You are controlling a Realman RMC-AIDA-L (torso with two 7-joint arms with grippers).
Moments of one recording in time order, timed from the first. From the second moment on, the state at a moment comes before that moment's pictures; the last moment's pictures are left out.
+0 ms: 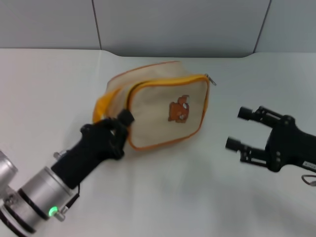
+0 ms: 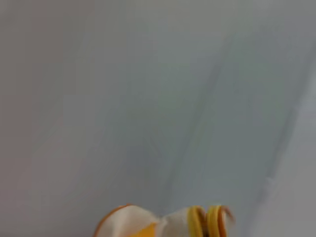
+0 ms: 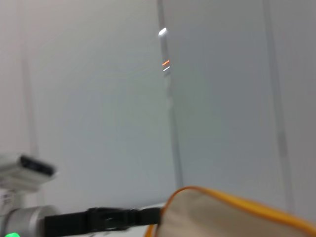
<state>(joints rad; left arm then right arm) -0.46 -2.08 0.23 -0.18 1.78 1.47 -0.60 0.45 2.07 -0.45 -0.41 -1.93 -1.72 0.89</state>
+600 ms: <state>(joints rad) -0.45 -2.07 0.25 -0.02 2.11 1.59 -0.44 0.48 2.06 -0.63 -0.48 -1.98 -1.73 0.99</state>
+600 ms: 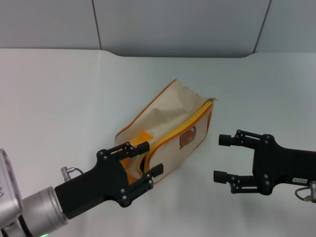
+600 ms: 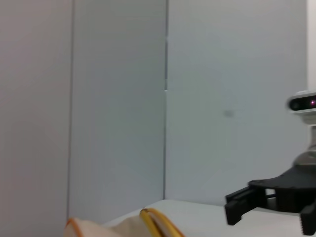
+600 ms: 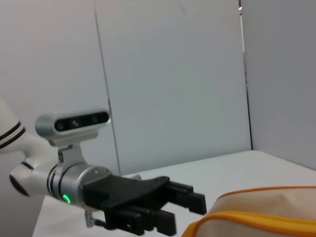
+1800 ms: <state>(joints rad) -0.45 -2.07 0.28 0.10 2.15 1.67 -0.52 0.49 2.08 -0.64 -0.48 -1.98 -1.70 0.98</state>
